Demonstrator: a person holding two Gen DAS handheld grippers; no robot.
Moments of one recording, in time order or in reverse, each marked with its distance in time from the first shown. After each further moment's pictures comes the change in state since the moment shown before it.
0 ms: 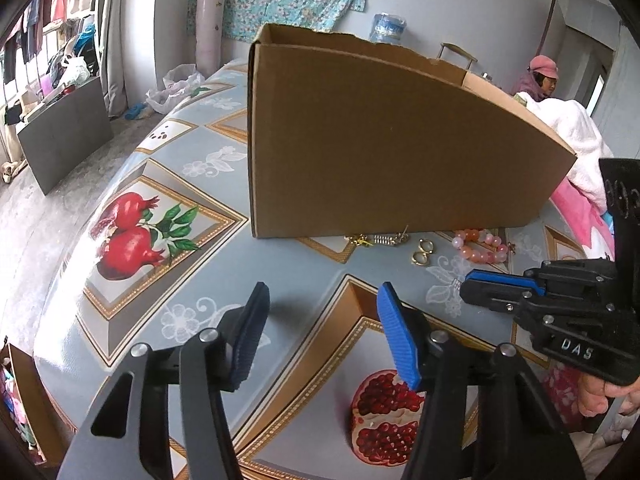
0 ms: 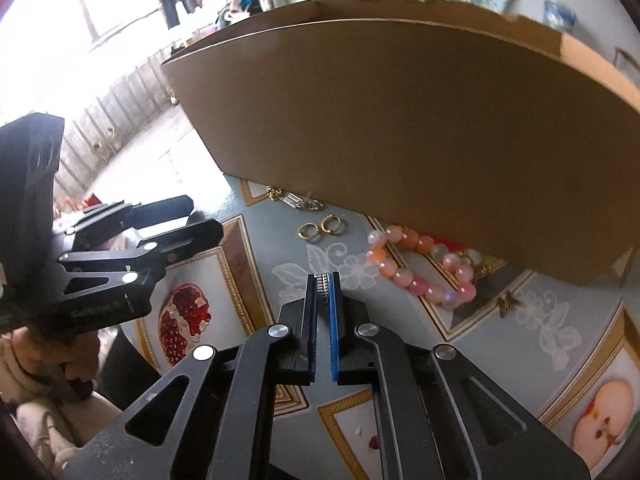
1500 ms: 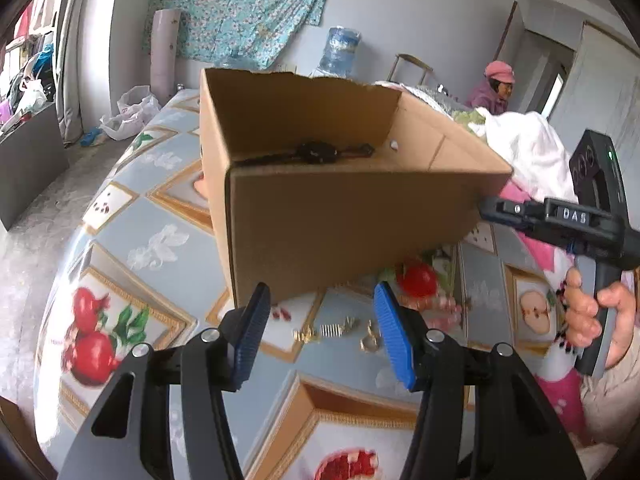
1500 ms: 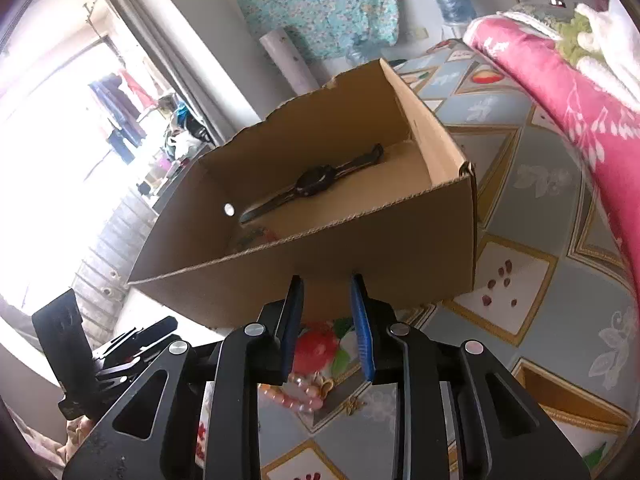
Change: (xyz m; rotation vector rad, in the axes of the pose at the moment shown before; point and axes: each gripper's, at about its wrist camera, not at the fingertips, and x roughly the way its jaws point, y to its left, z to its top) left arm 0.000 -0.010 0.052 0.073 -0.032 -0.159; right arm -0.072 -0.106 0.012 0.358 -0.236 0.056
